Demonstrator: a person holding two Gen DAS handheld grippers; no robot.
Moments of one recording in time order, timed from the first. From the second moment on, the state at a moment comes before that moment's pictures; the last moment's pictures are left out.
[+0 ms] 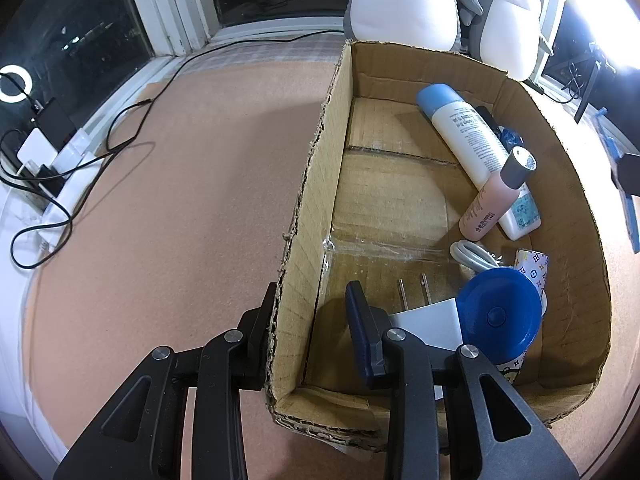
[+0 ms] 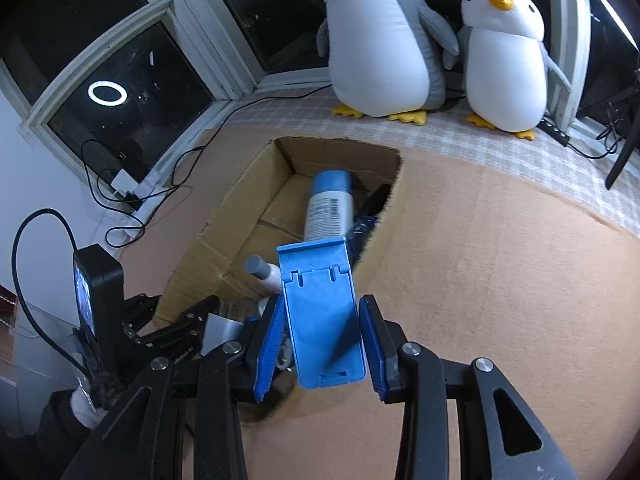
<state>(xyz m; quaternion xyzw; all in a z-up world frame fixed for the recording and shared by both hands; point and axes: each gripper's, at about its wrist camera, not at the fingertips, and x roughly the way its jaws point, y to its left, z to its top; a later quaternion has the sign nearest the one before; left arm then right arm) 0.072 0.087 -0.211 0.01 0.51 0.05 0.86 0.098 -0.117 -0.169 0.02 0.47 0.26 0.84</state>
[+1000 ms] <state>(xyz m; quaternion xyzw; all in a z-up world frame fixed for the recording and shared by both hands) 0.072 0.089 -0.211 0.01 0.51 0.05 0.86 0.072 -0.069 -0.186 0.00 0.49 0.30 0.82</state>
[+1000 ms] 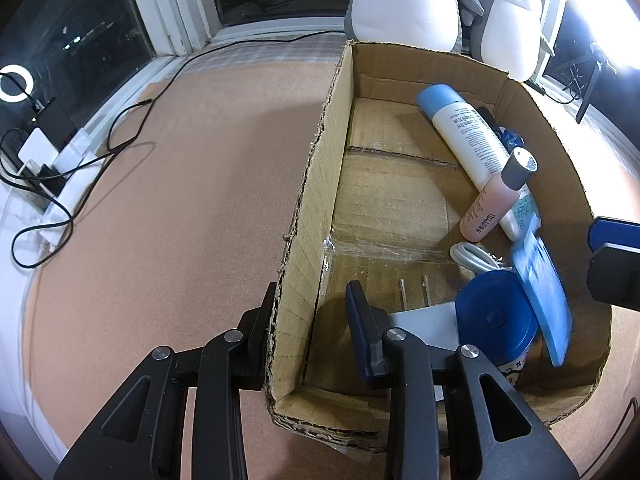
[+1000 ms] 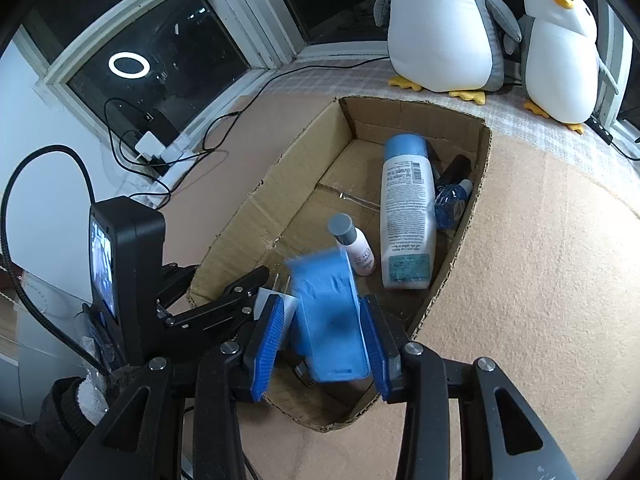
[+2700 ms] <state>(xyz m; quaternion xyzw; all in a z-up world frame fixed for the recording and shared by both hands) 0.058 0.078 -0.164 0.05 0.46 0.08 0.88 0.038 -0.122 -0.155 -0.05 0.41 0.18 0.89</state>
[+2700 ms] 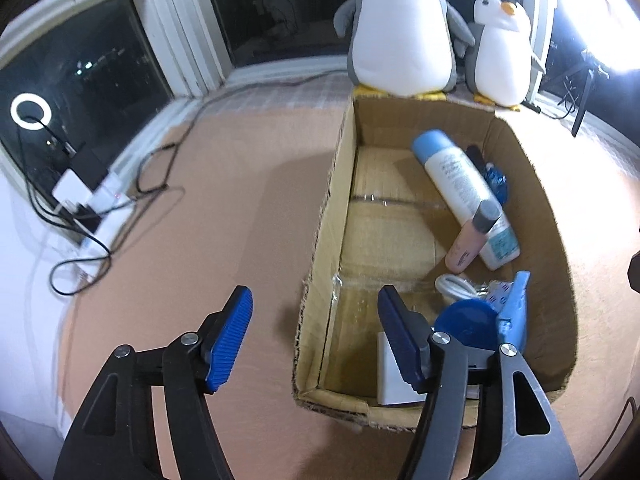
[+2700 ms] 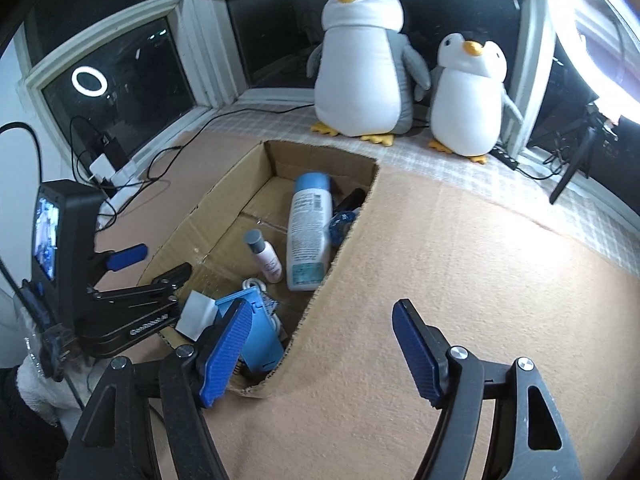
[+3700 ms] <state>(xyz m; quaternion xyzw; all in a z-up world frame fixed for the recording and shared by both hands) -0.020 0.019 -0.037 0.03 0.34 0.03 0.94 -0.022 -0.178 -0.091 -0.01 0.32 0.09 0.94</state>
